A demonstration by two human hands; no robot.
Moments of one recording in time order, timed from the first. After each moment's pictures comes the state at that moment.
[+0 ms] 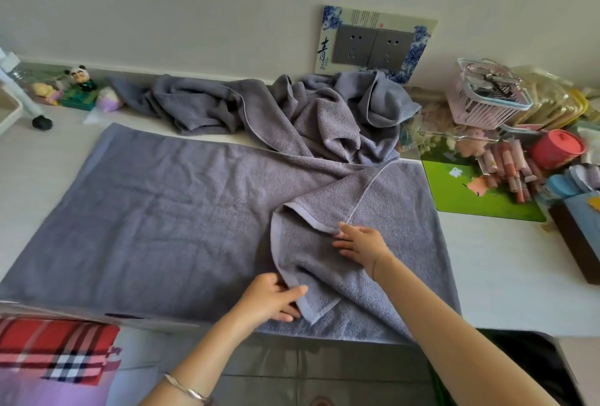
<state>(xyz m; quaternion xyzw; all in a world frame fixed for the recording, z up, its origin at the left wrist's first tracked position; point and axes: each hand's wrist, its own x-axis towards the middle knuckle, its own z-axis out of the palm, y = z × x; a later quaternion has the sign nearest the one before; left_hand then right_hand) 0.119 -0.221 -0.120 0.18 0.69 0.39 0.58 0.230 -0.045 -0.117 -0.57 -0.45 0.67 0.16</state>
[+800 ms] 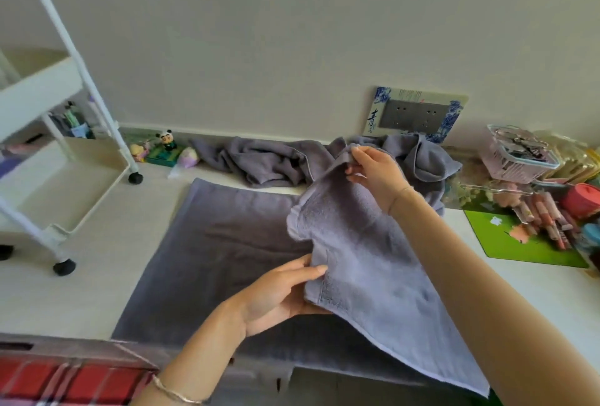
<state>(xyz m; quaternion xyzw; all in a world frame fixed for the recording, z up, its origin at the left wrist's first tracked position) 0.004 -0.290 0.024 0.25 0.43 0.51 0.70 0.069 -0.066 0.067 -0.37 -0.60 0.64 0.31</state>
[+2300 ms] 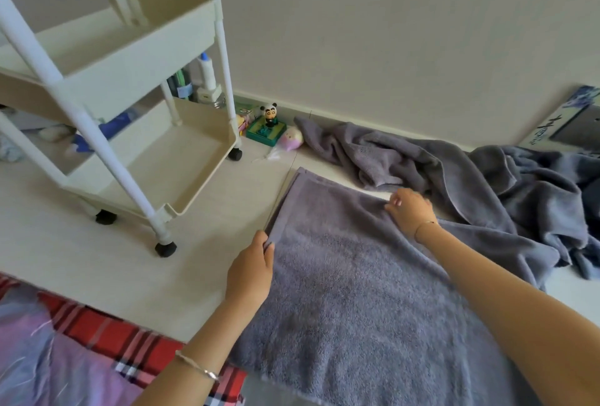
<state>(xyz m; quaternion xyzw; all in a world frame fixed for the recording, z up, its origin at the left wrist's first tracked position) -0.249 -0.368 -0.128 0.27 0.91 0.28 0.14 -0.135 -0.063 -0.112 -0.40 -0.91 0.14 0.03</state>
